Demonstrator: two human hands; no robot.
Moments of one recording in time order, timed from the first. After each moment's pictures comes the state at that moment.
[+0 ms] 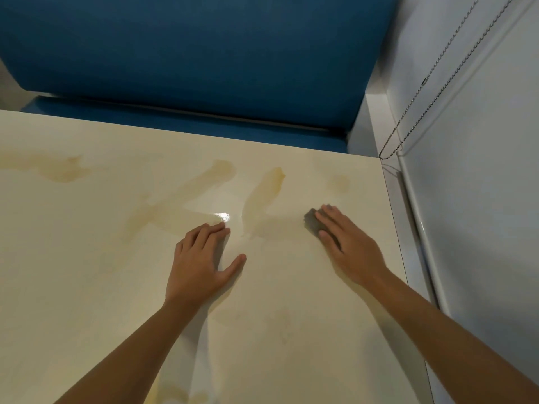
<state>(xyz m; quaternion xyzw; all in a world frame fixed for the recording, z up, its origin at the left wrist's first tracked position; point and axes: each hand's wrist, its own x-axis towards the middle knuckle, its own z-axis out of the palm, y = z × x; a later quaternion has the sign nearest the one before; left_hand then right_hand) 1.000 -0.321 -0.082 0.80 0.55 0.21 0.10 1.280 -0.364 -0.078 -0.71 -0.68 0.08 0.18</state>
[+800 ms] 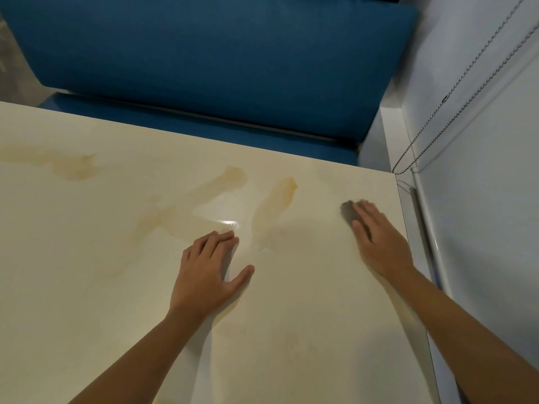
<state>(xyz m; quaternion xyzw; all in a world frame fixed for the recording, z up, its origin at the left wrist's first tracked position) 0.999 -0.319 -0.084 0.80 0.55 0.20 0.10 1.324 -0.331 -0.081 -0.76 -0.61 0.09 0.20</state>
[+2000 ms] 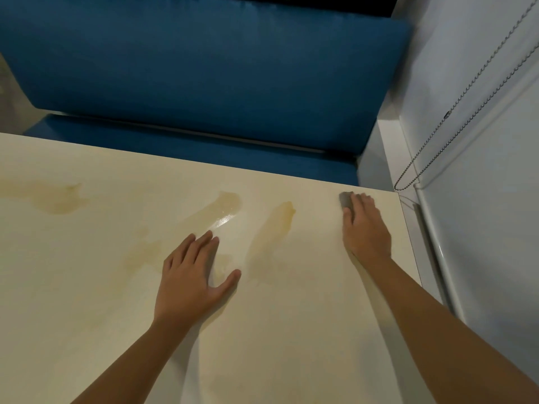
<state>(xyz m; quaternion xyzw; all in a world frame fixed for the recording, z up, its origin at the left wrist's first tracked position) 0.996 -0.269 -0.080 0.78 0.60 0.15 0.09 1.309 -0.250 -0.083 -0.83 -0.51 0.05 0.21</state>
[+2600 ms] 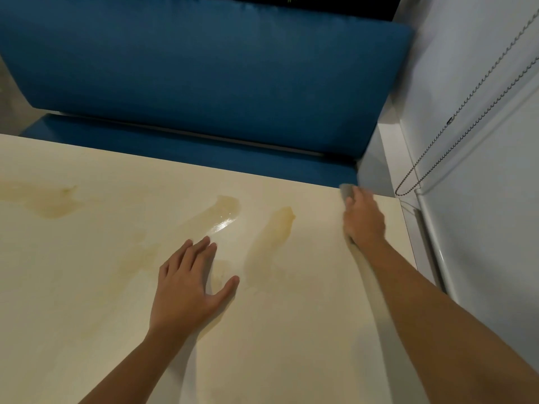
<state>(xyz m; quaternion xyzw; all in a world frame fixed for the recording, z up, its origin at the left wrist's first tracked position) 0.998 -0.268 -0.080 0.78 0.60 0.16 0.09 1.319 -0.208 -0.073 -0.85 -0.46 0.10 0.22</state>
